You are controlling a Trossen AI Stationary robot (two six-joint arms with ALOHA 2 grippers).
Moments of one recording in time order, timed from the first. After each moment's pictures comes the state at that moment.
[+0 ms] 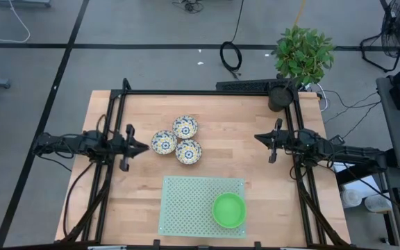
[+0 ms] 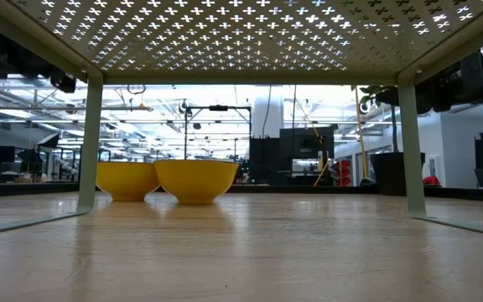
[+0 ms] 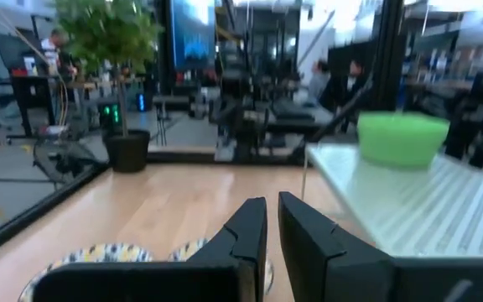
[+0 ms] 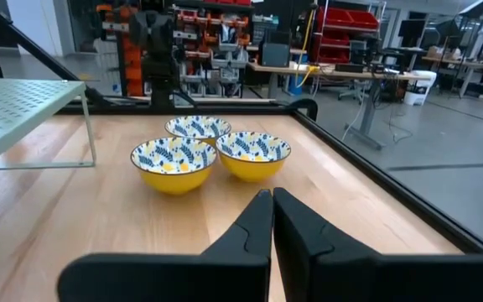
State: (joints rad) left arm -0.11 0.01 0.06 0.04 -0.08 -0.03; right arm -0.16 0.12 0.02 0.05 0.08 -0.06
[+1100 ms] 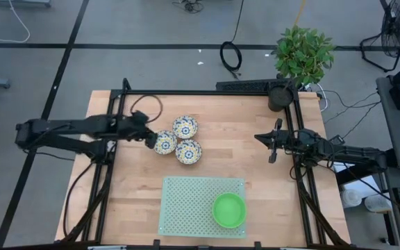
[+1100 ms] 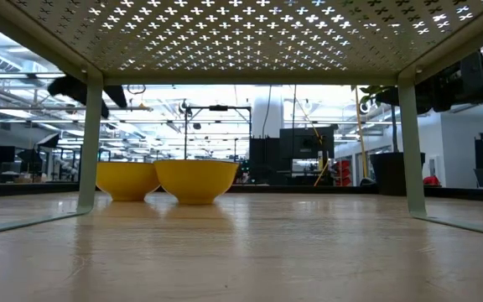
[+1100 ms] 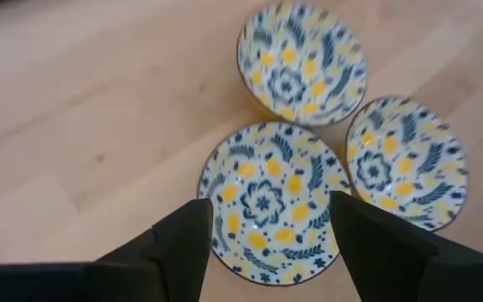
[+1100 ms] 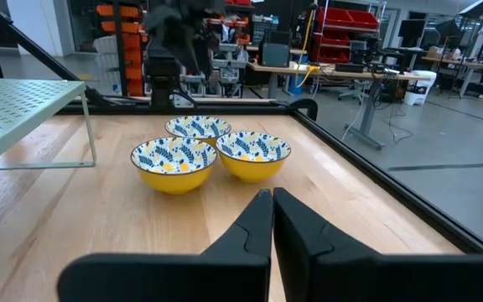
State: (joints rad) left arm 0.16 0.96 0.75 -0.75 -0.24 -0.76; right arm -0.16 0.12 0.01 0.05 0.08 -0.06
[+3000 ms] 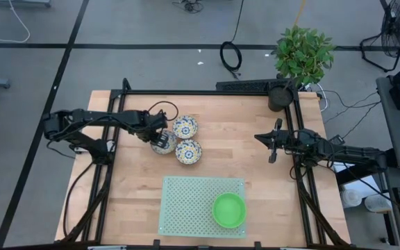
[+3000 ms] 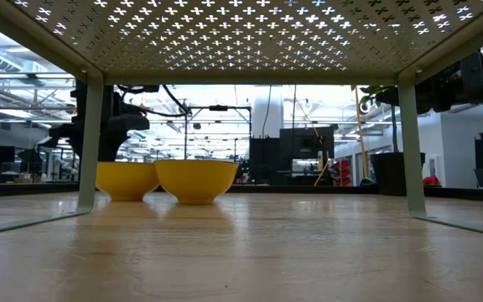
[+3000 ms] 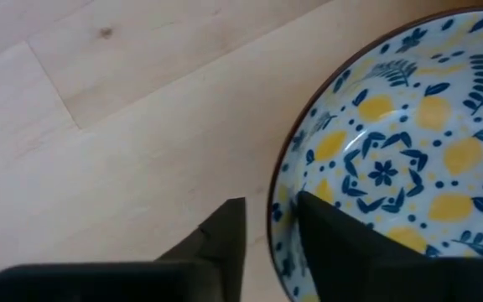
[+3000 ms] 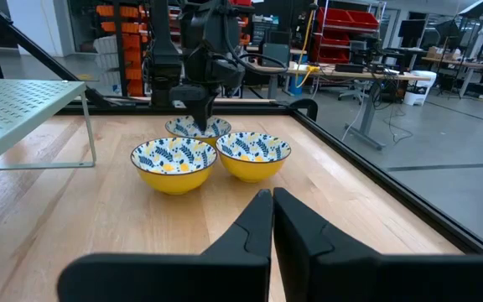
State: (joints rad) left arm 0.34 1.41 0.77 -0.80 -0.05 -0.78; right arm -0.16 0.12 0.01 0.05 0.08 -0.06
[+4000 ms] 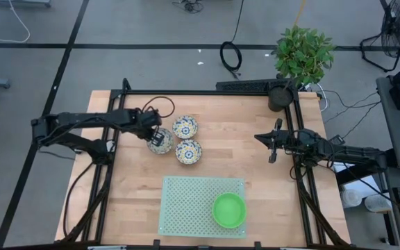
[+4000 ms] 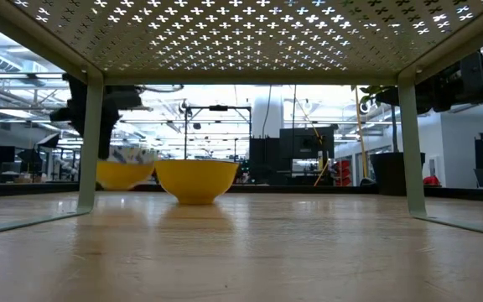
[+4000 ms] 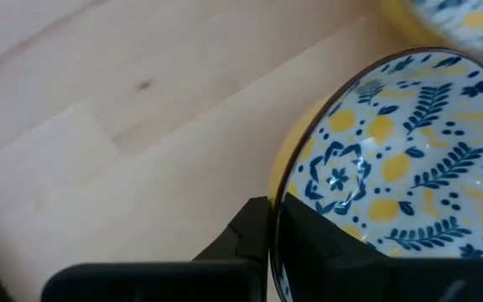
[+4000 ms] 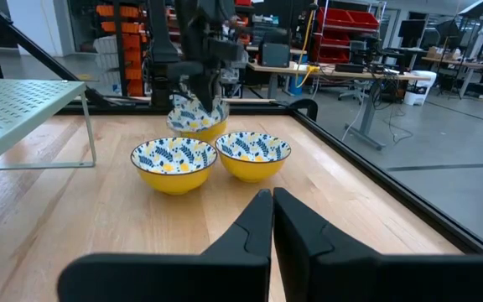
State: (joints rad) left arm 0.34 1.24 0.76 -0.82 -0.12 -0.68; right arm -0.16 0.12 0.01 0.05 0.08 -0.06
